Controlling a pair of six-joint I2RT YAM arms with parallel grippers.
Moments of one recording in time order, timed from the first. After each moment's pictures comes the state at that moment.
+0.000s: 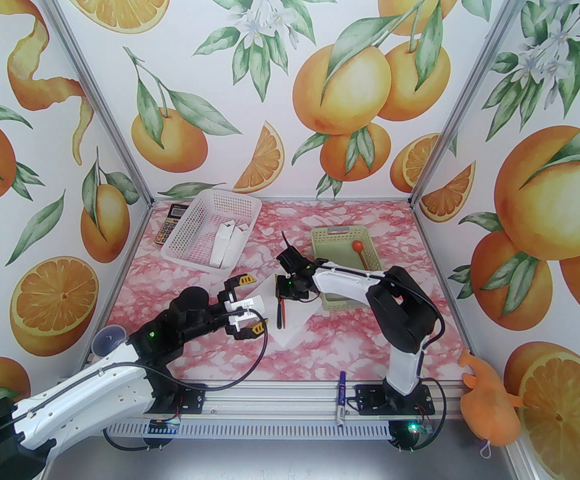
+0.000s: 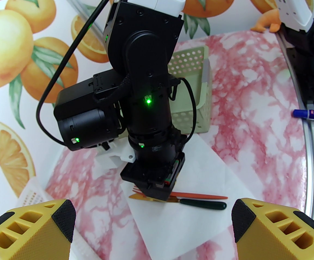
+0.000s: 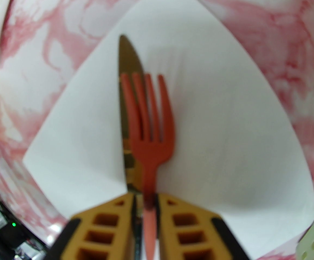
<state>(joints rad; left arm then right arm) -0.85 0.76 0.54 -0.11 0.16 0.58 0.72 1.89 1.18 -0.45 -0.15 0.73</state>
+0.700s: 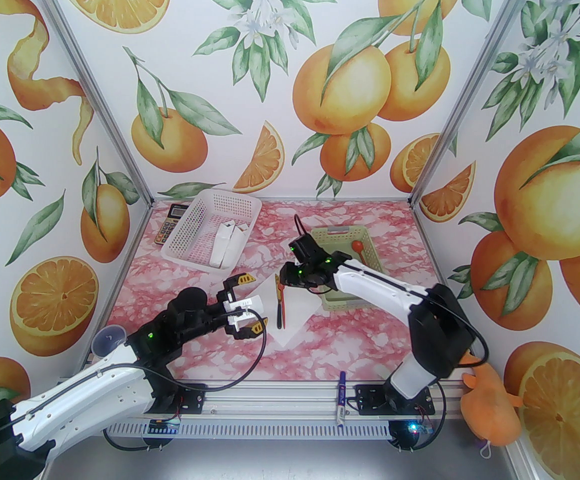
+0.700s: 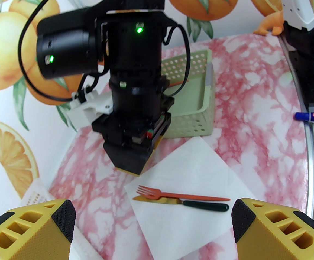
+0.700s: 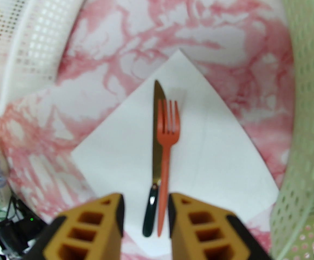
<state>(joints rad) -0.85 0.73 0.53 -0.08 0.15 0.58 0.67 1.61 1.16 -0.51 -0.11 0.68</state>
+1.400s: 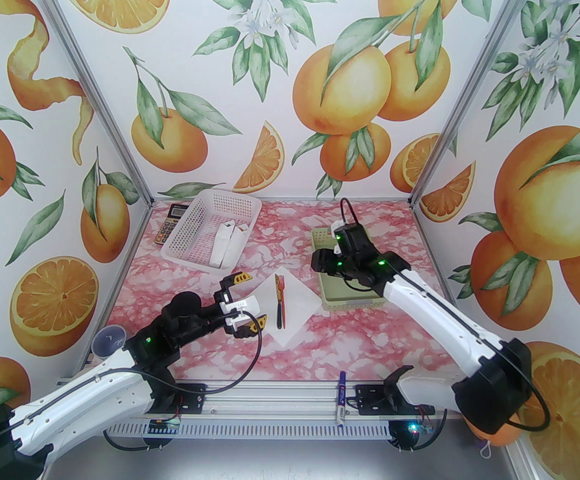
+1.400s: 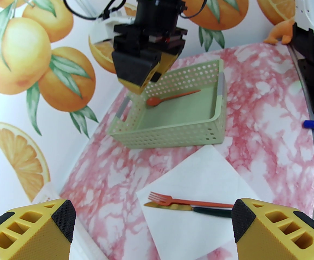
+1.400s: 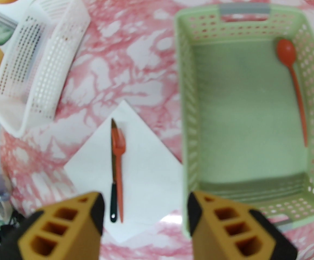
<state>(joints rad) -0.85 0.70 0.49 -0.02 0.12 0.59 0.47 1.28 1.12 -0.69 -0.02 0.55</state>
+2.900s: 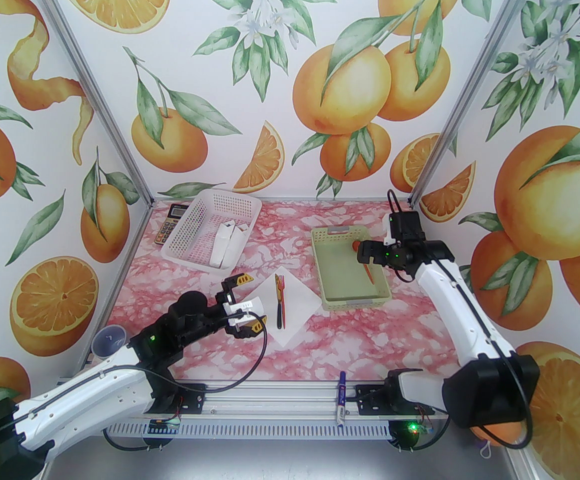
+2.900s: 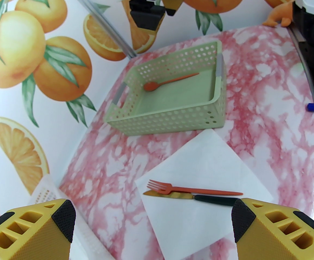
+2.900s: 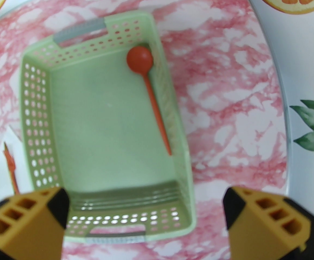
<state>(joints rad) -0.86 0.74 0.49 -0.05 0.08 0.62 0.05 1.33 1.21 -0.87 0.05 0.17</state>
